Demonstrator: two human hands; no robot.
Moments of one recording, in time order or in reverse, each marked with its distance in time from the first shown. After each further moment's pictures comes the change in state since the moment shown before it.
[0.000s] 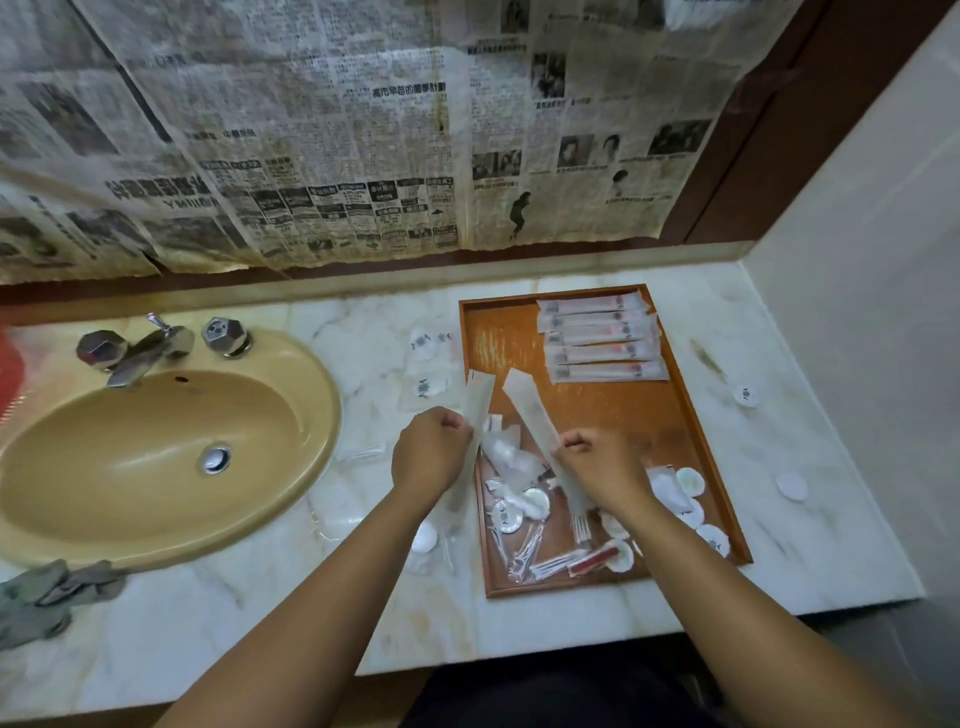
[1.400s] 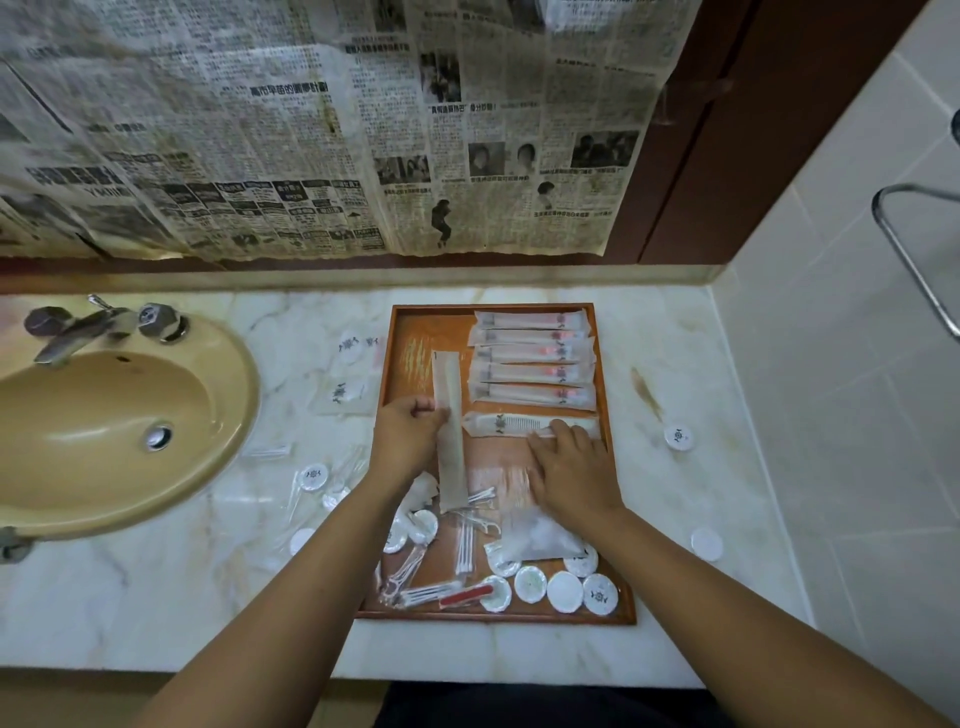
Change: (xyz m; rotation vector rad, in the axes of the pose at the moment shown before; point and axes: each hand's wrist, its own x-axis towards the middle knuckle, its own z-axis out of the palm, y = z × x) left_hand 0.000 0.106 0.095 -0.465 0.090 -0.112; right_hand 0.098 0.122 -0.078 -0.901 0.006 -0.561
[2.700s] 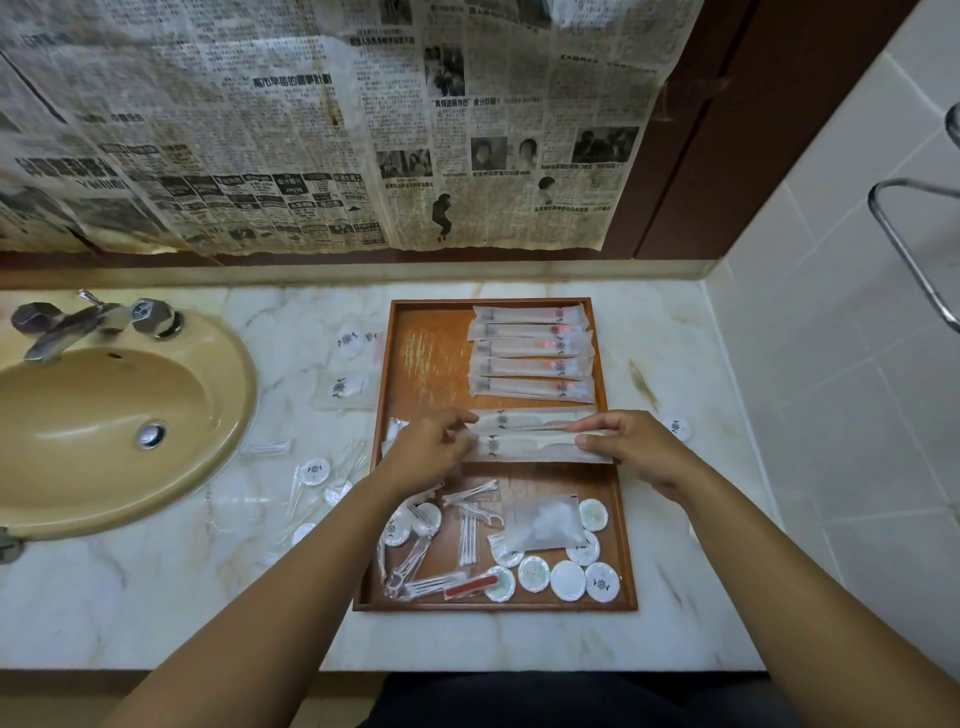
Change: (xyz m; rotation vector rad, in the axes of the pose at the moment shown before) left_hand 0.006 -0.029 -0.003 0.489 -0.395 0.391; right_hand -0.015 0.058 -0.082 1.238 -0.264 0.350
